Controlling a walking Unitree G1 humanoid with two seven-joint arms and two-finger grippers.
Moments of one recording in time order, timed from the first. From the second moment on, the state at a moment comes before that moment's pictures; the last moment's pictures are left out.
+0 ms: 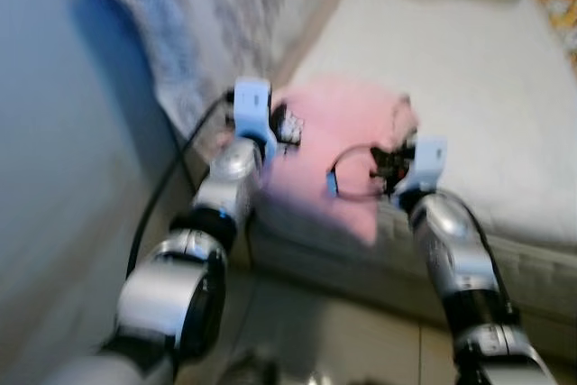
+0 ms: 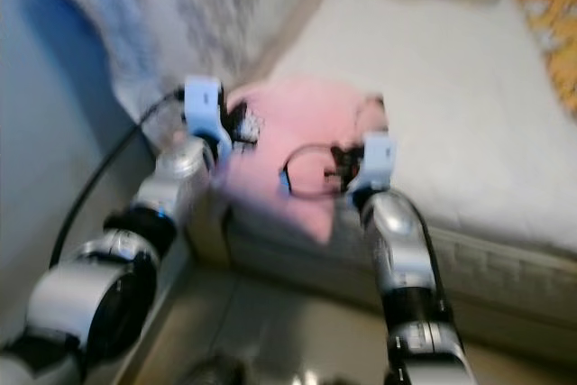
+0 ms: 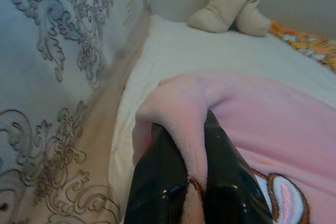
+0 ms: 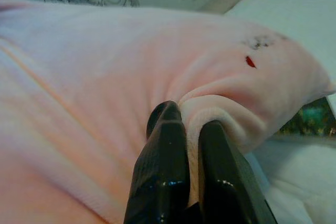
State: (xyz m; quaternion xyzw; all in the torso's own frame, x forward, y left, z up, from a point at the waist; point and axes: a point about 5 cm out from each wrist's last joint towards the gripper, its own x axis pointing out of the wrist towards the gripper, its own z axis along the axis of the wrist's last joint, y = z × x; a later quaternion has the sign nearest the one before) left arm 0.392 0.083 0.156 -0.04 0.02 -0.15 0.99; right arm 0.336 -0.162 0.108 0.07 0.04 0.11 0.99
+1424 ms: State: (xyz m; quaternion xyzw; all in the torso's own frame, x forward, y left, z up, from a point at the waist) left arm 0.375 0.037 0.149 -0.04 0.01 -0.21 0.98; right arm 0.325 -0.197 0.089 0.04 0.07 0.06 0.99
